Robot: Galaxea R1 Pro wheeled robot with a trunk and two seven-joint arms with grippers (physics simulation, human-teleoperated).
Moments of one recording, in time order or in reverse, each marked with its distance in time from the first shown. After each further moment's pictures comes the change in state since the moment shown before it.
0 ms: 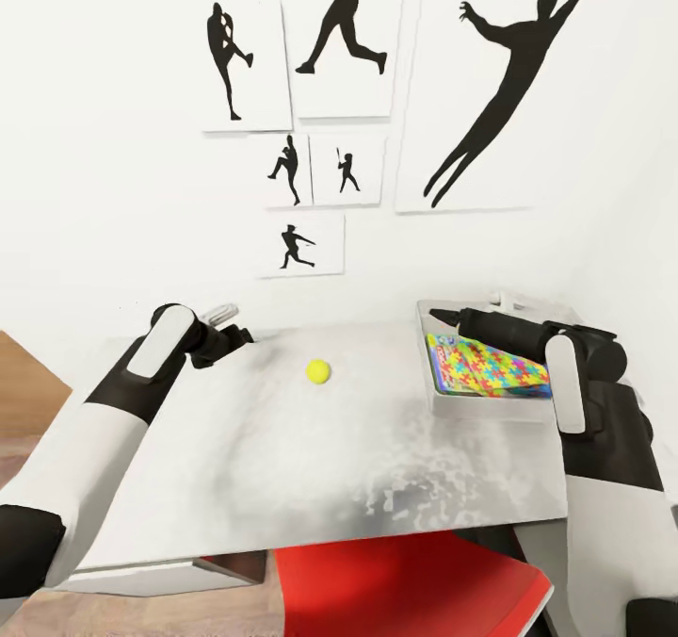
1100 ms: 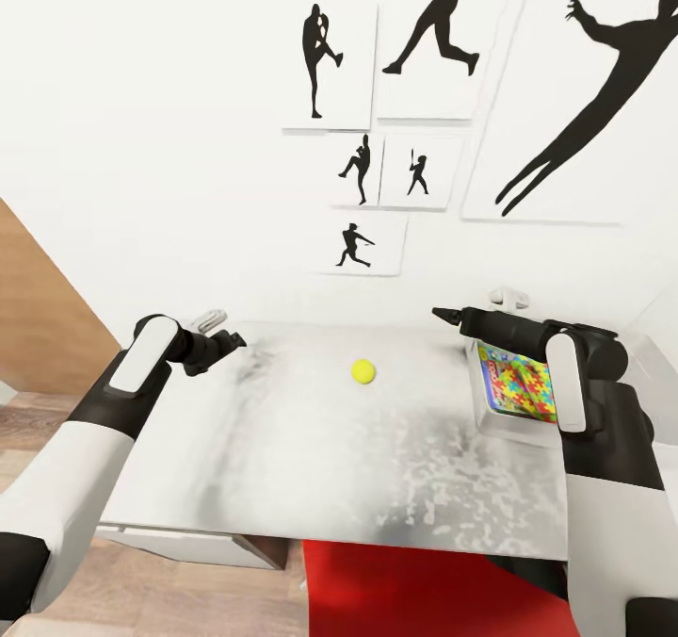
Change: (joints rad) left arm 0.067 0.032 0.060 -0.064 0.000 0.005 -0.052; right arm -0.004 0.000 -0.001 -0.003 0.002 0.000 -0.036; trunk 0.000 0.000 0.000
